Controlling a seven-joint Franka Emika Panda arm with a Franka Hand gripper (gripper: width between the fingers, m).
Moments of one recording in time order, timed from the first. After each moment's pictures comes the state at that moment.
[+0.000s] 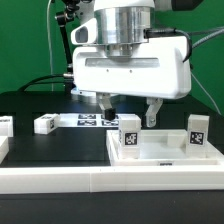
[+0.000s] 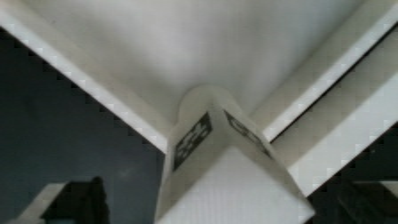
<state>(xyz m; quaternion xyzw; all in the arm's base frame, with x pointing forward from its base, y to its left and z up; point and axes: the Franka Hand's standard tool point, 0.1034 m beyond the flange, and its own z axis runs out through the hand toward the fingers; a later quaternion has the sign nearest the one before) 0.605 0.005 0.084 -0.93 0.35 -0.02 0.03</state>
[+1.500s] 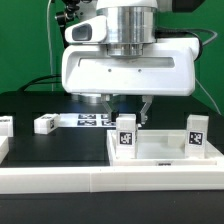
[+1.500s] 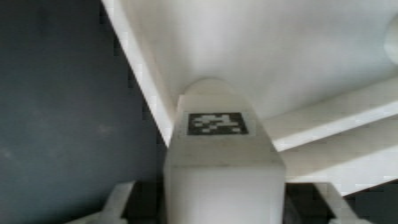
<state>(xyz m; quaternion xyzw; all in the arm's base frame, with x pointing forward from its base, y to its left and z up) 0.606 0.004 0.084 -0.98 0.20 -0.03 0.02</state>
